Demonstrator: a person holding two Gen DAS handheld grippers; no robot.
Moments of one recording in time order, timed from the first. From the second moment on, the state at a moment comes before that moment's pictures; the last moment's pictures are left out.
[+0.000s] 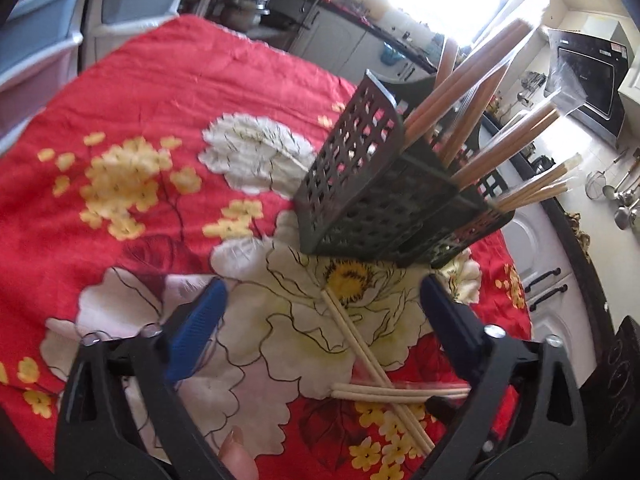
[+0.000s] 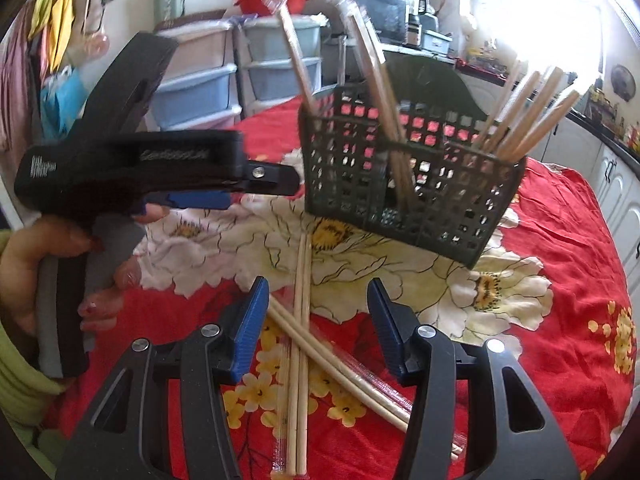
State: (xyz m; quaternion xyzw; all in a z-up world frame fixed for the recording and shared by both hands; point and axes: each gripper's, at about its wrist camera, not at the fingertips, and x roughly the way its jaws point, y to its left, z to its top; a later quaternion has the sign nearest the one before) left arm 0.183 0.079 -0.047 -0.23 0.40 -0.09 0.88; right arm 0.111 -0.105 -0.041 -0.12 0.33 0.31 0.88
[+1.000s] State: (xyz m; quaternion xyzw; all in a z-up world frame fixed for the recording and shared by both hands) left arm 0.220 0.072 -0.082 -0.26 0.48 -0.12 0.83; right arm 0.105 -0.085 -0.067 -0.21 0.35 0.34 0.85
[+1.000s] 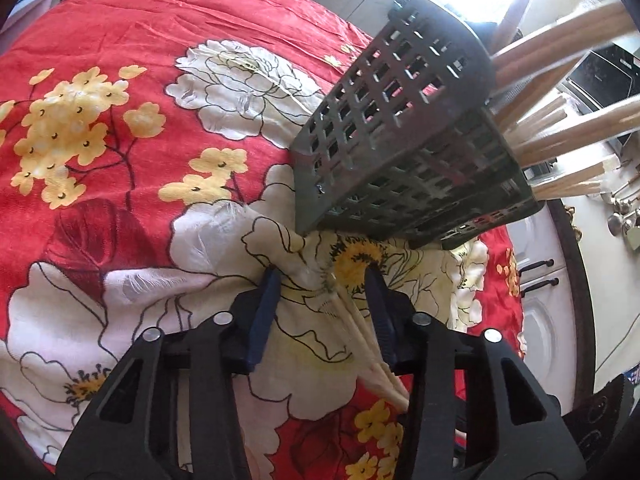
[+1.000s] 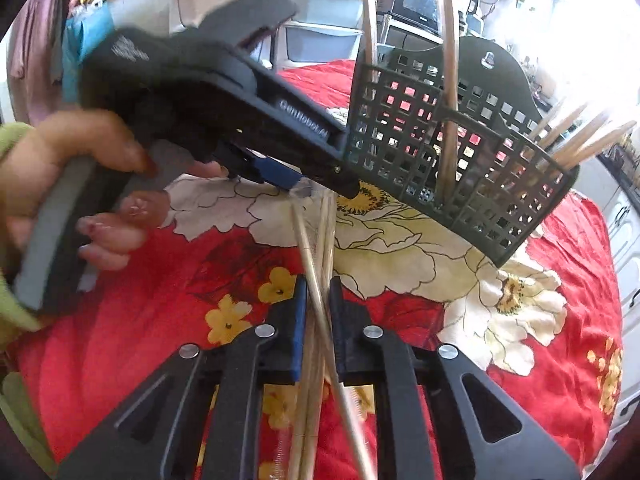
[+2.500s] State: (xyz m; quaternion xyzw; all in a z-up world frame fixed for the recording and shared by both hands) left arm 0.164 0.049 0.031 -0.27 0.33 -0.22 0.88; right arm 0.141 -0.223 0.063 0.06 0.24 0.28 0.93
